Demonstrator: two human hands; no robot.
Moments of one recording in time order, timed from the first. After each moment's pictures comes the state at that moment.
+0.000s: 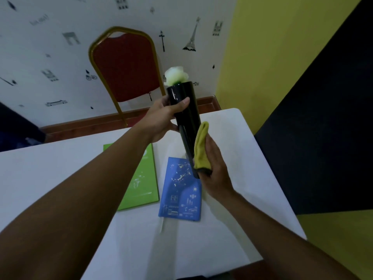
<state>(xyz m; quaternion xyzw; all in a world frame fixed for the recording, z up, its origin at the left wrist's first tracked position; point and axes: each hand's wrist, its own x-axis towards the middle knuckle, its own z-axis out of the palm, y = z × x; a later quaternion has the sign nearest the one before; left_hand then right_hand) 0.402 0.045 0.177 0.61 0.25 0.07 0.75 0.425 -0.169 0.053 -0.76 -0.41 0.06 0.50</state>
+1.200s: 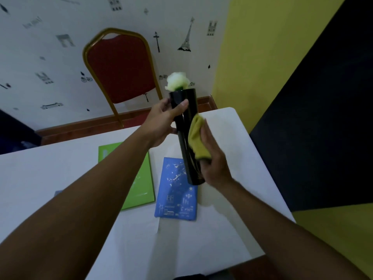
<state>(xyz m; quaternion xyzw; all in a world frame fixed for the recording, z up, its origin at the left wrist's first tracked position) 0.405 0.026 0.172 0.60 0.24 0.08 0.76 0.443 -0.165 0.085 -0.74 -0.43 0.04 0.52</state>
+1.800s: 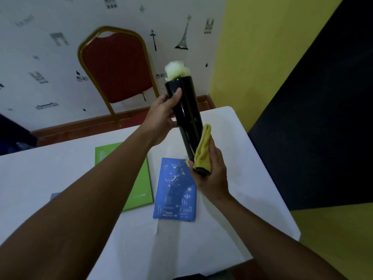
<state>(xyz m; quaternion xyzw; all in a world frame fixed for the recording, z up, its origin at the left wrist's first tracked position) 0.416 0.023 0.174 0.58 0.23 0.10 0.78 0.416 -0.179 0.059 -0.78 -0.31 0.02 0.55</state>
